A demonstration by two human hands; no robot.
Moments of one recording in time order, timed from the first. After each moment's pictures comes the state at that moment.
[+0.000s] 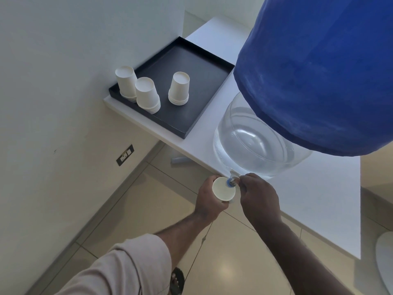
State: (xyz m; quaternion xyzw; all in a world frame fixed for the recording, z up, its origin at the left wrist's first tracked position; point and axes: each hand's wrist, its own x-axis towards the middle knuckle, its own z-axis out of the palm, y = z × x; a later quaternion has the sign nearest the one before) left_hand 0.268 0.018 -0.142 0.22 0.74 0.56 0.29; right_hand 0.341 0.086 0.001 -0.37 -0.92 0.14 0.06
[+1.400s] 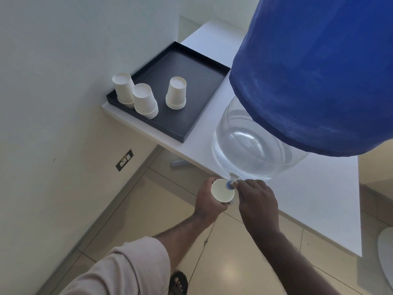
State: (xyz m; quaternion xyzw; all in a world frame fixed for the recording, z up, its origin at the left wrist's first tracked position) left_hand 0.260 0.014 -0.142 0.23 0.74 0.56 0.31; right_hand 0.349 0.079 -0.023 -0.34 -0.93 0.04 0.12
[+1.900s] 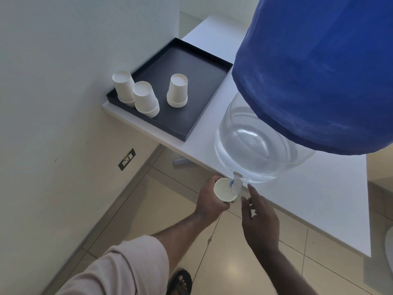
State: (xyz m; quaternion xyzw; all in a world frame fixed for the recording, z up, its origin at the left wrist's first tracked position) left_hand 0.254 0.013 -0.135 0.25 0.73 0.55 0.32; right_hand 0.376 0.058 -0.057 -0.43 -0.85 0.22 0.23
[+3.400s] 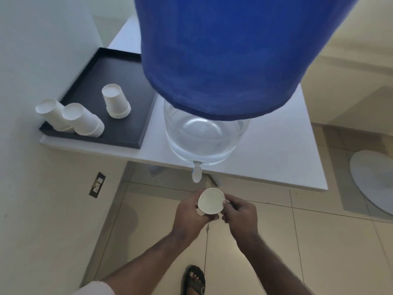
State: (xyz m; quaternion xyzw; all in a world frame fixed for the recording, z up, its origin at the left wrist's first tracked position) left_hand 0.290 -0.026 -0.093 0.39 0.71 0.45 0.38; right_hand 0.416 0.034 -0.052 -0.59 -0.50 0.56 0.28
